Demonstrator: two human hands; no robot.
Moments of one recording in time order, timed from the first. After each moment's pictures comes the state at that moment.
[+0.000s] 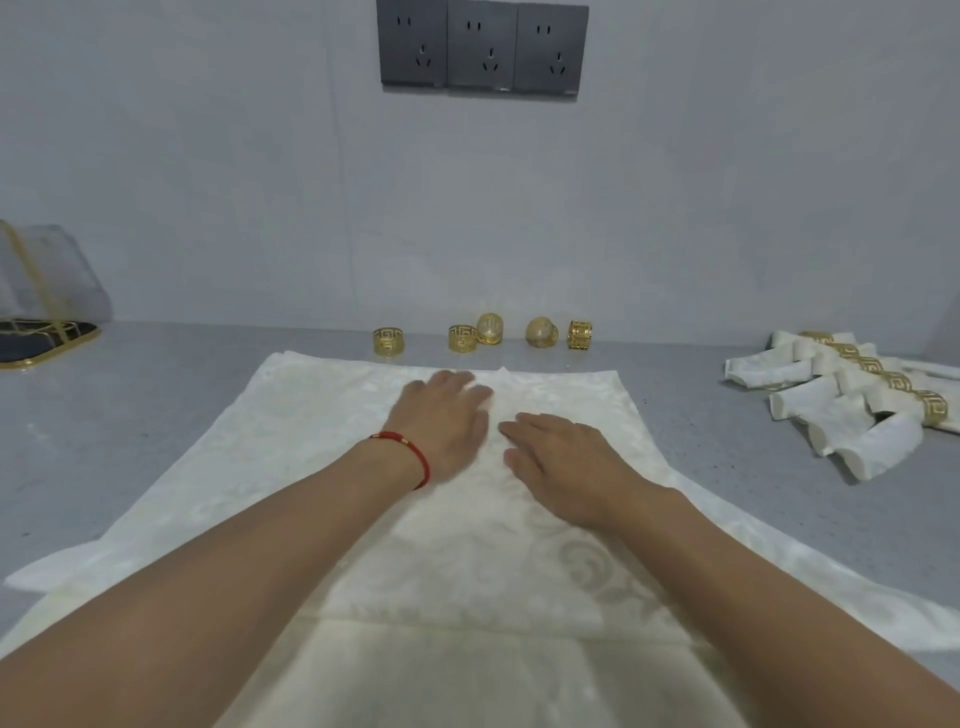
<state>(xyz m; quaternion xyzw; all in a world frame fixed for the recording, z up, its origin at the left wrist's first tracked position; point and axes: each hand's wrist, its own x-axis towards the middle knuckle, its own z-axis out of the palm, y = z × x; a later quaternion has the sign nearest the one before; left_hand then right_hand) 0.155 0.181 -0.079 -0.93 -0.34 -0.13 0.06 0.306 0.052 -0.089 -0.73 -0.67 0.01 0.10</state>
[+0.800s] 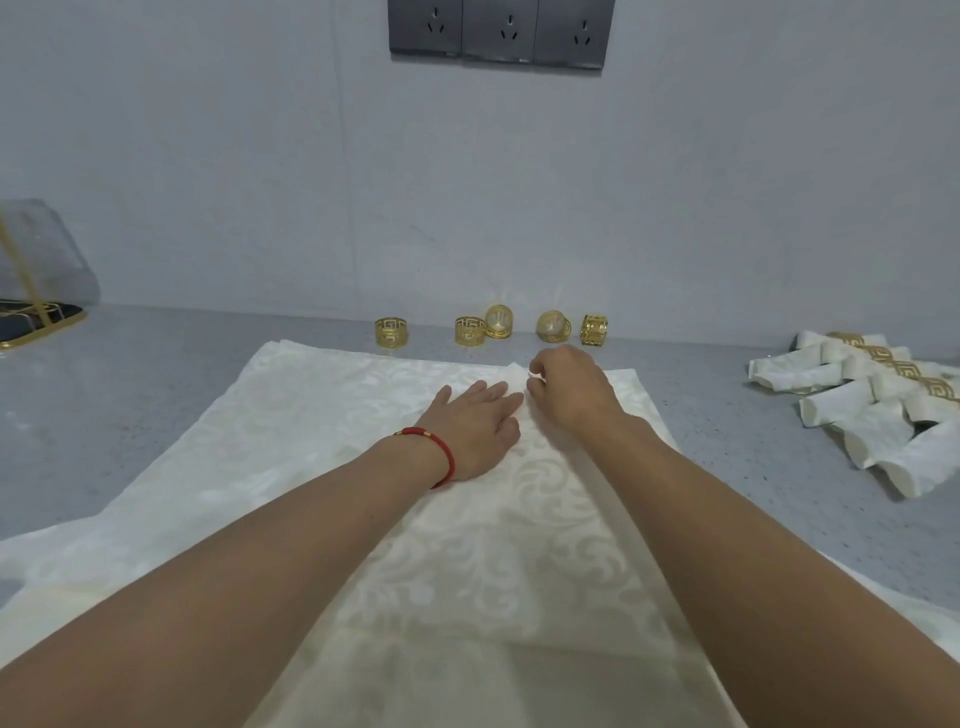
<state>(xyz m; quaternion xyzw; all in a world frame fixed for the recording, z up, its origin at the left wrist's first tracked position) 0.180 0.185 -0.087 -0.95 -0.31 -0.04 -0.09 0.339 0.148 -0.072 -0.82 -0.54 -0.03 0.20</state>
